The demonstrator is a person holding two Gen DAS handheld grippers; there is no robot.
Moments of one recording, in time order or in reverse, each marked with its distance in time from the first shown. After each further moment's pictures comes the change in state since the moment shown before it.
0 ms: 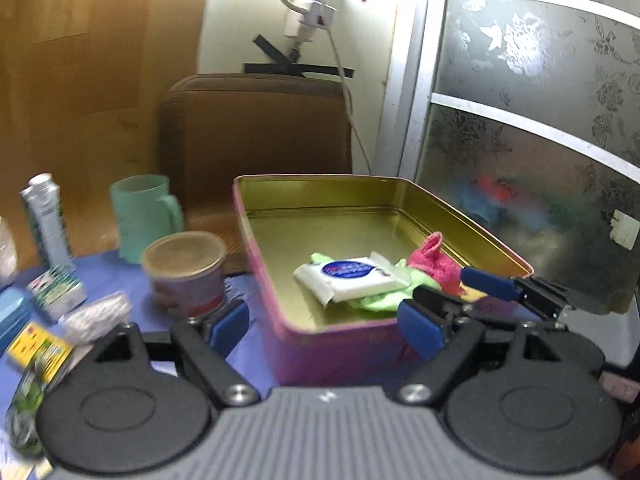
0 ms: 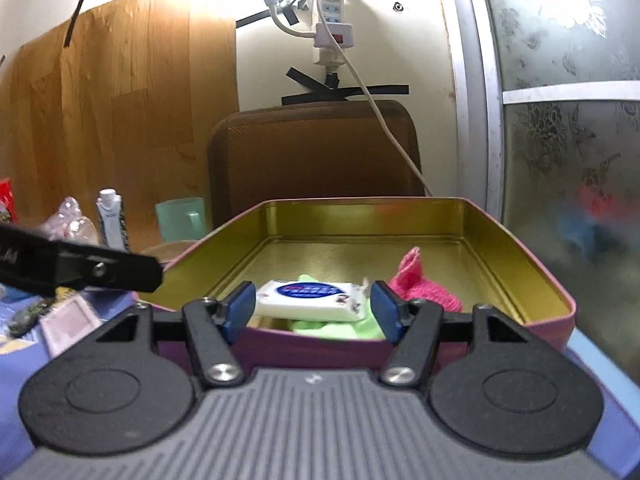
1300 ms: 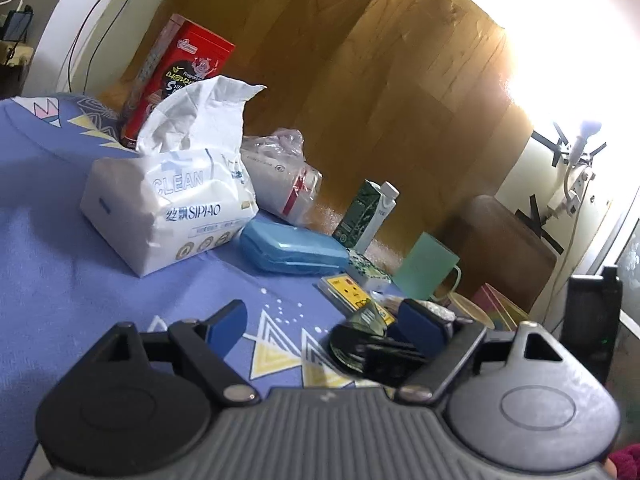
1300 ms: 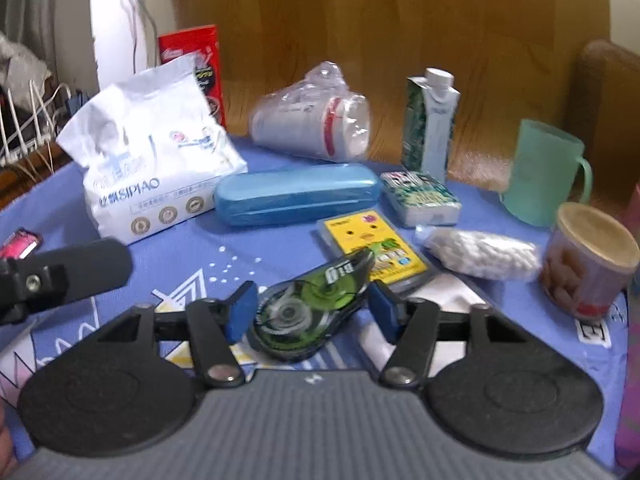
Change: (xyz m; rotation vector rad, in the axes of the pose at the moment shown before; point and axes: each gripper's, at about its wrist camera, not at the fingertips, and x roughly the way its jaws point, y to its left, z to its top) left arm -0.148 0.191 -0.125 -0.599 -0.324 0.345; right arm 0.108 0.268 -0.012 -0.304 0.353 0.505
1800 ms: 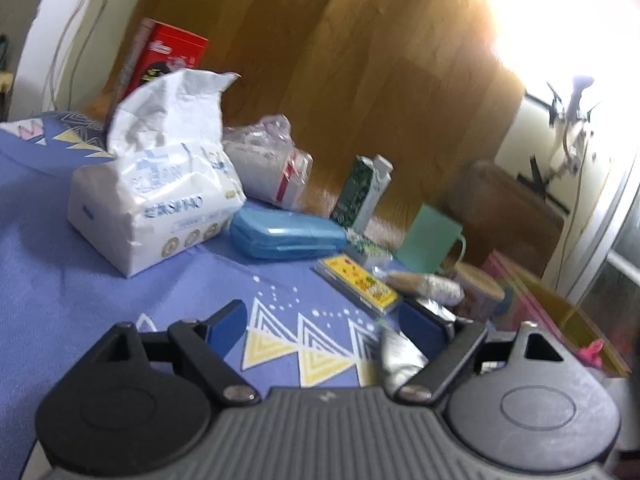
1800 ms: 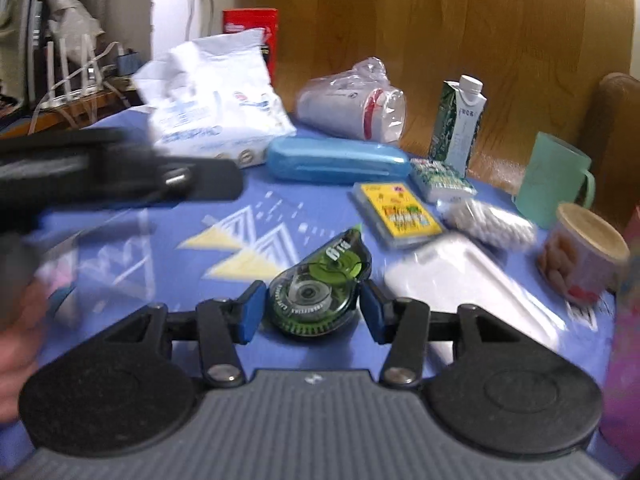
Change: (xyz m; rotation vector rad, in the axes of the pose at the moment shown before) left arm 0.011 -0.018 -0.007 0.123 0.070 0.034; right arm -0.049 0.011 -0.041 -0.128 0.008 0.071
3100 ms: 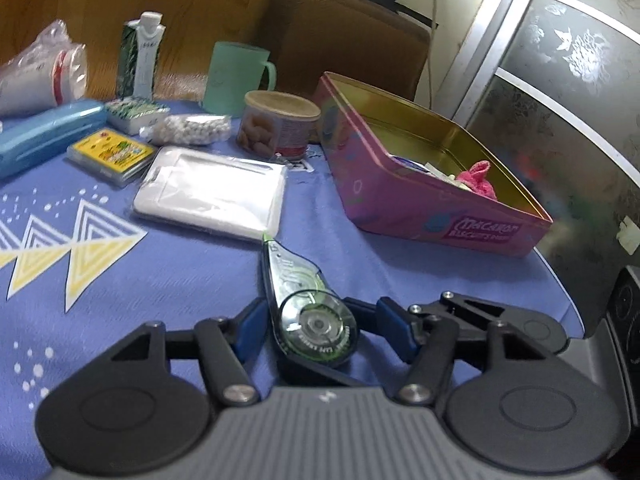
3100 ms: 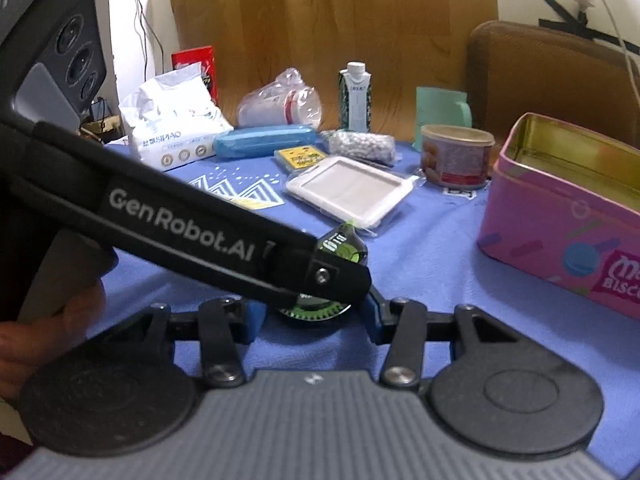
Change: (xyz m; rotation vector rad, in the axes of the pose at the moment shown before) left arm 0.031 -0.148 -0.046 0.272 0.441 -0.283; right arm -0.089 -0.031 -0.085 0.190 -0.095 -0.094
